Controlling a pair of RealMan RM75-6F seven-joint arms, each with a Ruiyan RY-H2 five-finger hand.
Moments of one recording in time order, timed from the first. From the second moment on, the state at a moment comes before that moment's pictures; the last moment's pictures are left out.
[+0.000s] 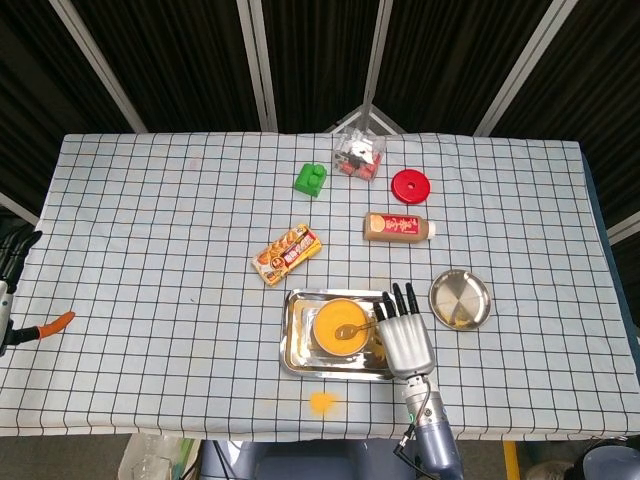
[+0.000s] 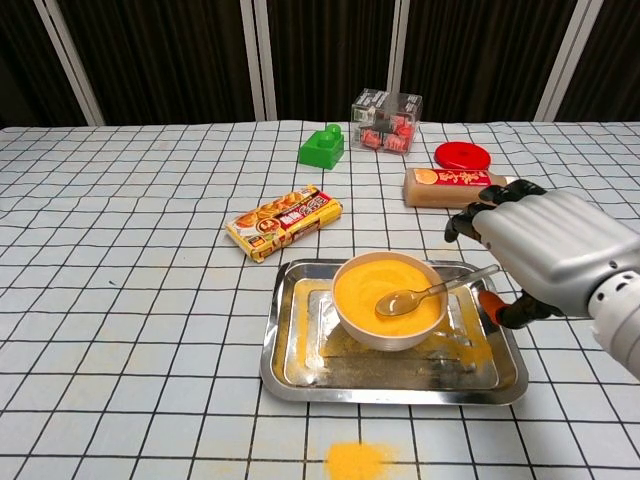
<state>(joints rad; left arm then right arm) -0.16 -0.88 -0.15 -1.99 1.39 1.47 0.01 0.45 -1.77 0.07 -1.81 -1.09 1.46 -1.16</state>
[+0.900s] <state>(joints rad) -0.16 -0.88 -0.15 -1.99 1.38 1.46 0.01 0.43 -1.77 0.04 -1.81 -1.08 1.46 -1.13</state>
